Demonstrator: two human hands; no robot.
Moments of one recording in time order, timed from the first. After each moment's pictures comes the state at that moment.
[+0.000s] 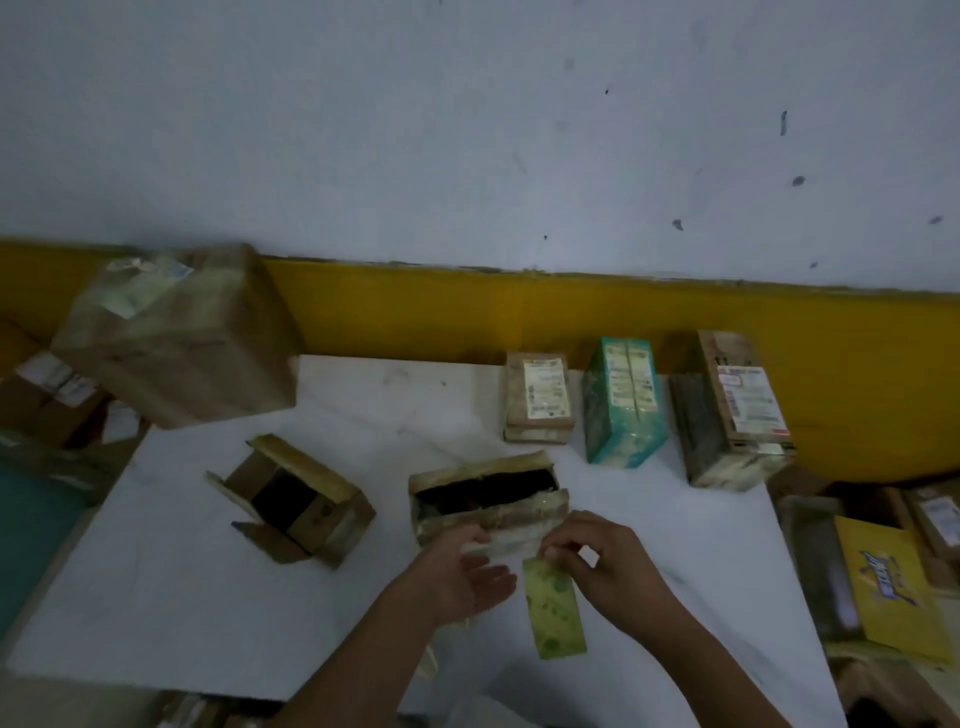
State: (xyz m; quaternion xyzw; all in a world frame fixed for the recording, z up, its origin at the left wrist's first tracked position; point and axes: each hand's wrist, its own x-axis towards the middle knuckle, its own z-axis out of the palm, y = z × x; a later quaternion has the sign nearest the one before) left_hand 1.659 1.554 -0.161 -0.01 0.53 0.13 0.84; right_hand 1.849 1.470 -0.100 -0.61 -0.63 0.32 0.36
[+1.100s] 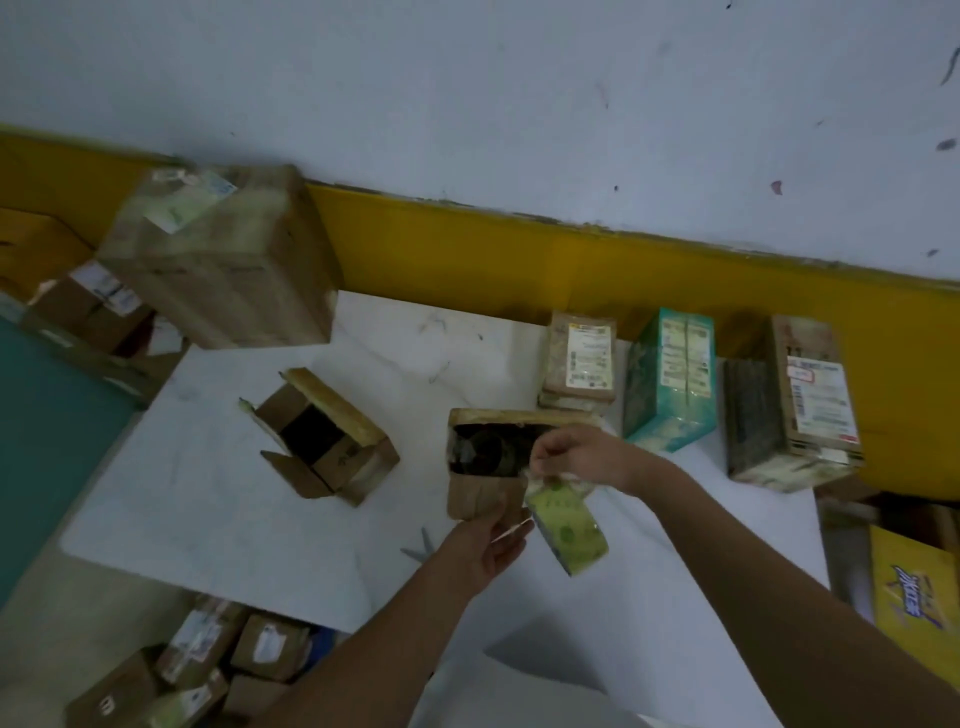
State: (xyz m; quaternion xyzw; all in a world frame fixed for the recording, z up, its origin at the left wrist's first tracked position) left_hand 1.669 1.538 -0.209 0.02 0.55 0.26 0.79; right_hand 1.849 1.594 -0.094 -0.57 -0.60 0.56 0.07
